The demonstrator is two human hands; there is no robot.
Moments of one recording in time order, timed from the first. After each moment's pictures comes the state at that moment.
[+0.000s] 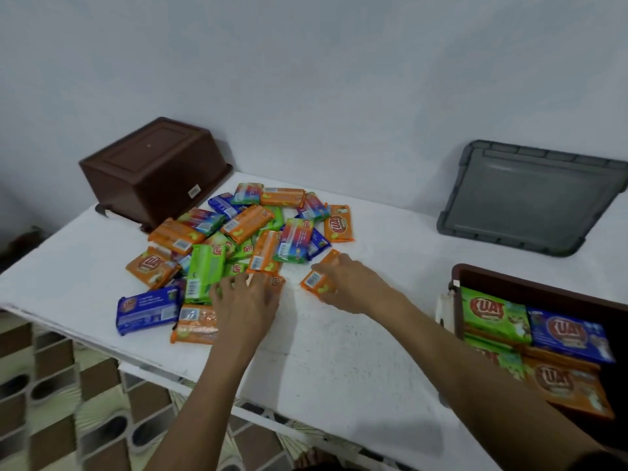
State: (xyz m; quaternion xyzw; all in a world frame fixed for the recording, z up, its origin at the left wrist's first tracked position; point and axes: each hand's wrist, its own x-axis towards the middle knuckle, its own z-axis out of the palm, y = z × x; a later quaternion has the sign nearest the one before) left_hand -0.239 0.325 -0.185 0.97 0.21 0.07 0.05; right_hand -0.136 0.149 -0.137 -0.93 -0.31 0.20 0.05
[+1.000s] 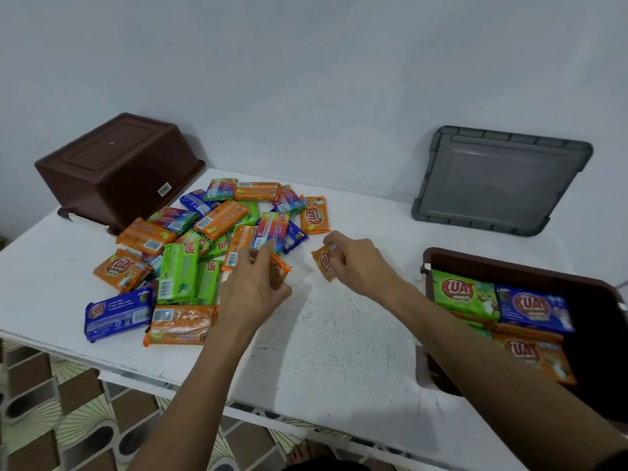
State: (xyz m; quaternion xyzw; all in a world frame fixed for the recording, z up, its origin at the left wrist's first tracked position) left_hand -0.217 0.289 -0.147 0.97 0.15 0.02 0.20; right_hand -0.135 0.106 -0.124 -0.94 -0.23 0.11 0.23
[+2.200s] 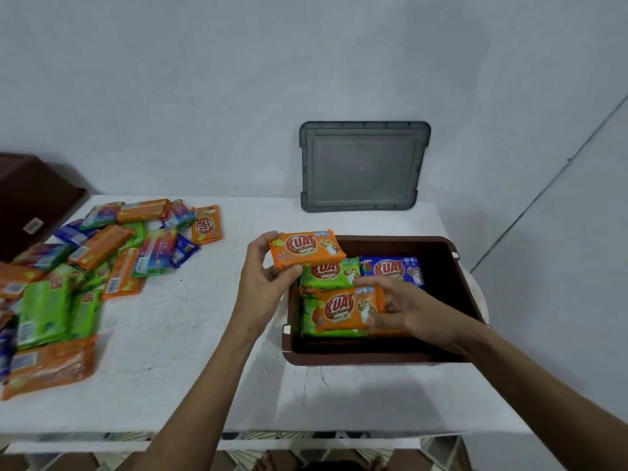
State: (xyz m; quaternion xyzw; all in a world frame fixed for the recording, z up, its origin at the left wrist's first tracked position) left_hand -0.203 0.079 -0.121 0.68 0.02 0.05 0.73; right_hand -0.220 -0.169 -0.096 -0.75 -0.05 0.32 0.58
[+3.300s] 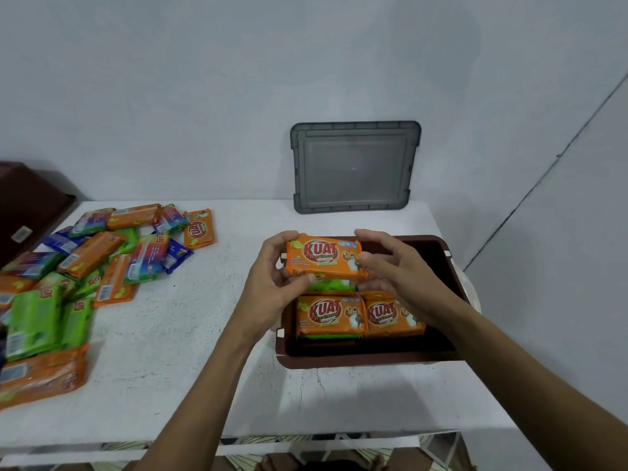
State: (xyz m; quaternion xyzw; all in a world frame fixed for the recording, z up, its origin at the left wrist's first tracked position) left_hand -0.209 0.067 -0.101 0.68 -0.05 -0.03 0.73; right_hand -0.196 -0.153 -0.080 -0.72 -0.02 0.15 0.68
